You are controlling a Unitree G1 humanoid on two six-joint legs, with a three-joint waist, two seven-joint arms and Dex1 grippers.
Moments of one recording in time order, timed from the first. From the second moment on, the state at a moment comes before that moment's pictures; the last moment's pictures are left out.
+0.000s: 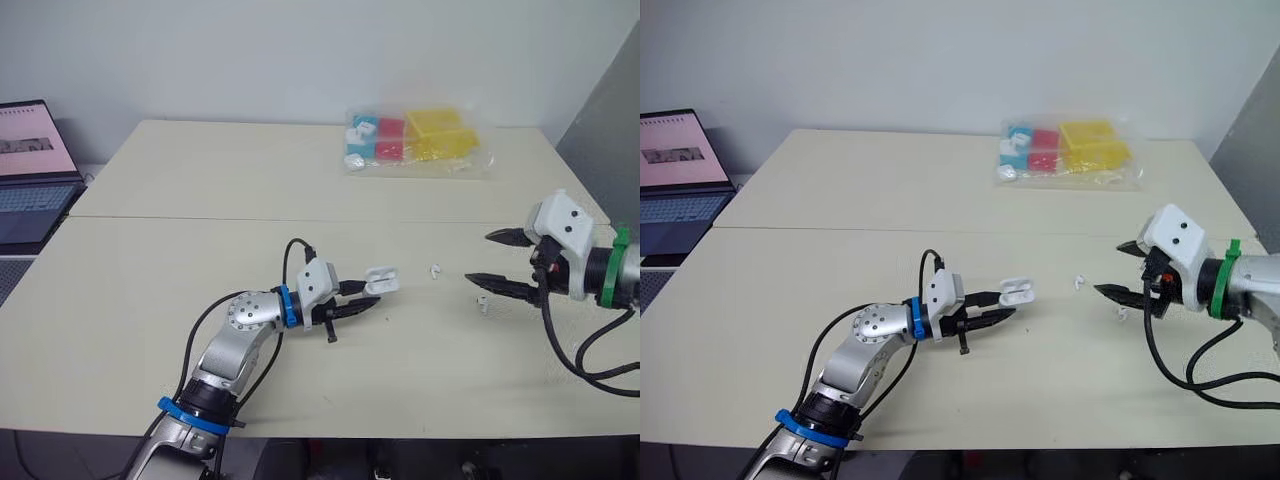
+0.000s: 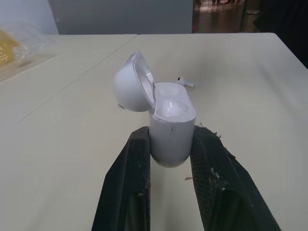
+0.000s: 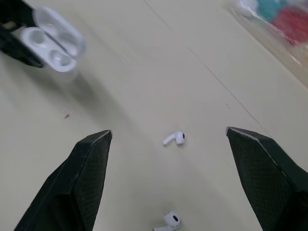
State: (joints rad) left arm -0.35 0.33 -0.25 0.04 -0.24 0.06 -0.96; right arm -0.24 -0.95 -0.24 -0.57 0.45 0.97 0.82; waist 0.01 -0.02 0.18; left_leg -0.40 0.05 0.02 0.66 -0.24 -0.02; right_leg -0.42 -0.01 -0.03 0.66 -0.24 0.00
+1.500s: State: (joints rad) left arm -0.33 0.35 -0.25 0.01 -0.22 0.06 -0.93; right arm -0.11 -0.39 -0.24 -0.50 0.26 1.16 0.17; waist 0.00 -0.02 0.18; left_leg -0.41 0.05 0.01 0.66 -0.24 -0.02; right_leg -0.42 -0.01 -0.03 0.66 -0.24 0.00
